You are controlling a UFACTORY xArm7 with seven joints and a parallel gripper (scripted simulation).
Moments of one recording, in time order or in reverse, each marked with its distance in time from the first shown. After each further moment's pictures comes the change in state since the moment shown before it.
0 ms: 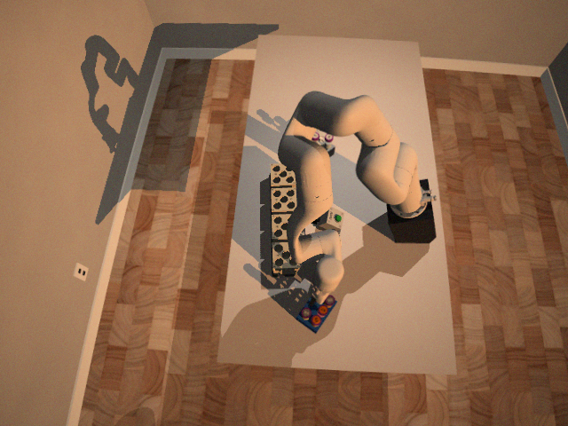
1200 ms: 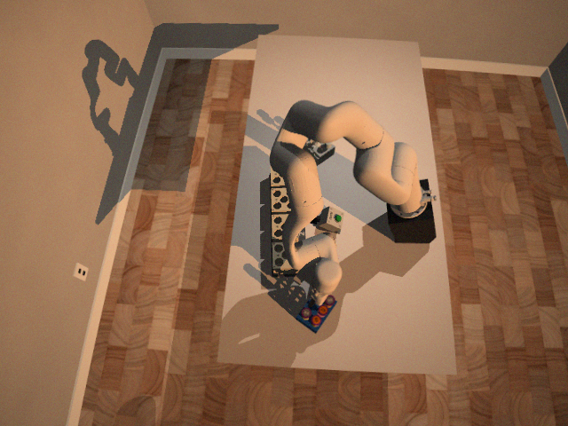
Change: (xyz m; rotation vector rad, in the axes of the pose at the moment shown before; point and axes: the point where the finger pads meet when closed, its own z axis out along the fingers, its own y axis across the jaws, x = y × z) arm 0.000 0.000 0.029 -0.002 -0.005 0.000
